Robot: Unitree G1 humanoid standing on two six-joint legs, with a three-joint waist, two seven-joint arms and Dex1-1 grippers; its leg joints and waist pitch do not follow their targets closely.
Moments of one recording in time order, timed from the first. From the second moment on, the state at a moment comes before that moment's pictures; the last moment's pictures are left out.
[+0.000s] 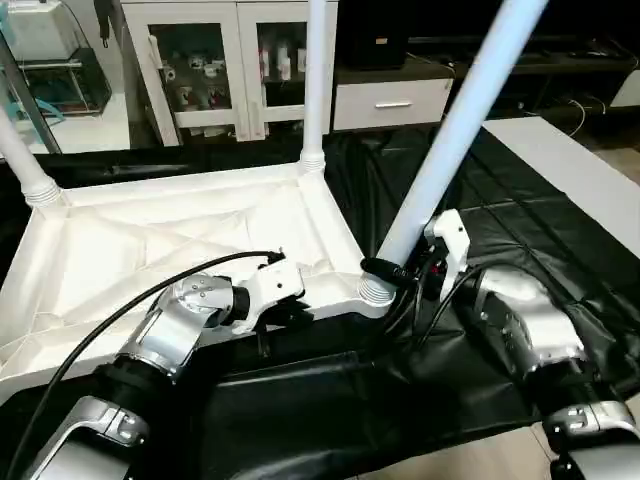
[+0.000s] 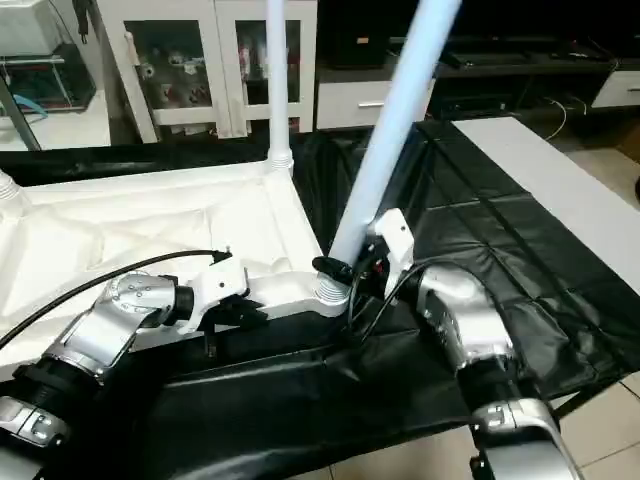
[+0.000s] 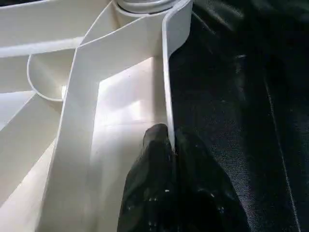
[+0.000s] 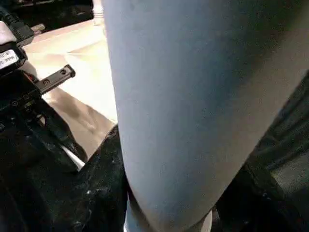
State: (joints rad) left arm -0.51 0.39 -0.33 0.46 0.11 0.14 -1.05; right arm -0.53 -0.33 0.10 0.57 0.26 0.13 0.97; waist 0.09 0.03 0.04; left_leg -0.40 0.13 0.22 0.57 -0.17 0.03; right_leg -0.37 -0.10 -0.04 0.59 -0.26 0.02
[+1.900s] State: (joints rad) left arm -0.53 0.43 -0.33 0.47 0.12 0.12 -1.07; right arm -0.60 -0.27 0.10 0.74 0.22 0.02 0.93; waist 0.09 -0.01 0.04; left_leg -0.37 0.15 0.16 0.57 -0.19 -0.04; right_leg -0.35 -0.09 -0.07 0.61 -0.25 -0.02
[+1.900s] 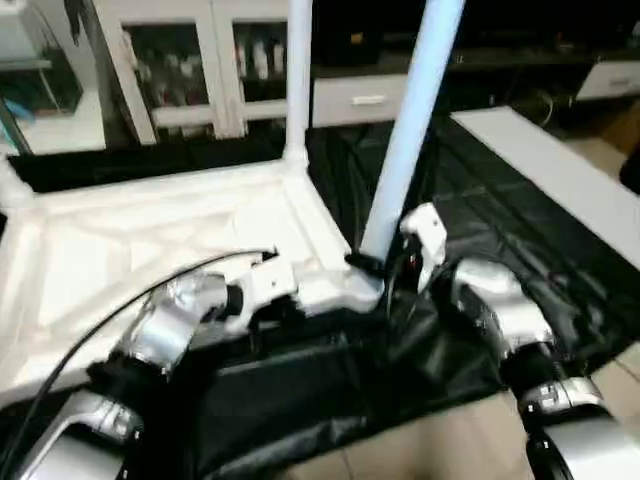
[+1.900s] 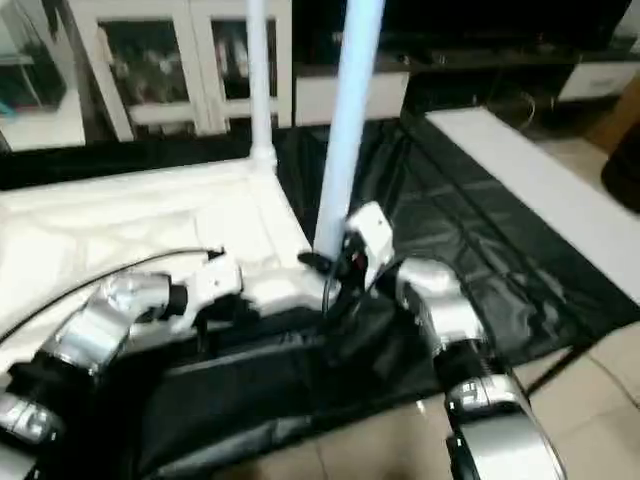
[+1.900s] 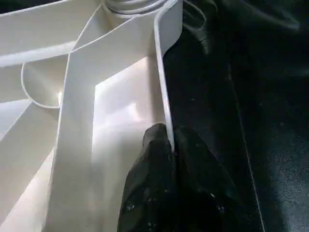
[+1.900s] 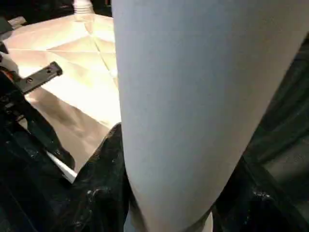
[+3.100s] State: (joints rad) left arm -0.51 0.47 -0.37 0.37 0.09 0.16 -1.18; right arm -0.56 -0.38 0.14 0.58 0.28 0.17 1.16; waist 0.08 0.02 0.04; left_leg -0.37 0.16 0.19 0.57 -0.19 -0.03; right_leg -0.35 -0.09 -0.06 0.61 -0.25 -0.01
